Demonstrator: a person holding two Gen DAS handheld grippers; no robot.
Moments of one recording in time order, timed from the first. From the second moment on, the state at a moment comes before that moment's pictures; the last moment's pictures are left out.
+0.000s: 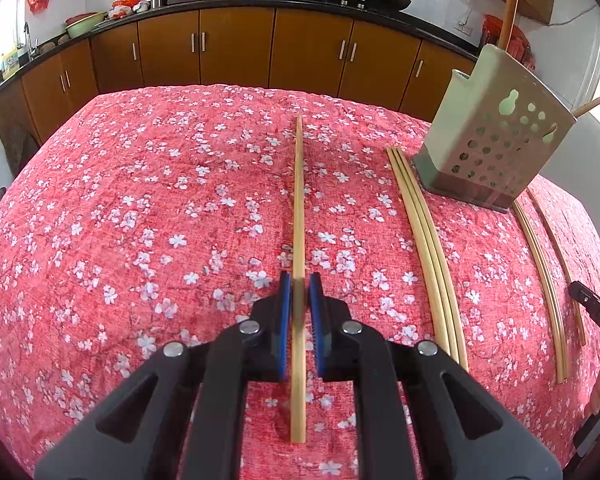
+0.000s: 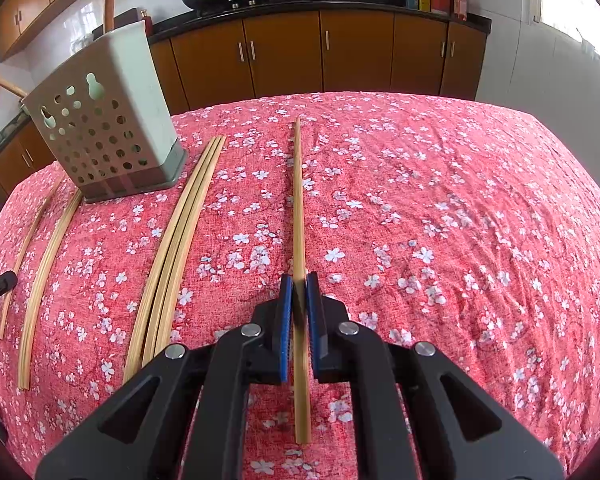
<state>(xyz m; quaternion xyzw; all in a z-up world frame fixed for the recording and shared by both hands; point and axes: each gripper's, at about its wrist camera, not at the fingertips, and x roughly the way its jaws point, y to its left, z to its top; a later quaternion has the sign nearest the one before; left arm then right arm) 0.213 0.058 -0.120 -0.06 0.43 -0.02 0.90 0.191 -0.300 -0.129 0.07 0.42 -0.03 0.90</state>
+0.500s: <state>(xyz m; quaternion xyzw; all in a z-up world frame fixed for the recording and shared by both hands) 0.214 0.058 -0.119 -0.06 0.43 -0.02 0.90 0.191 -0.302 -0.129 0.07 0.42 -0.03 0.90</state>
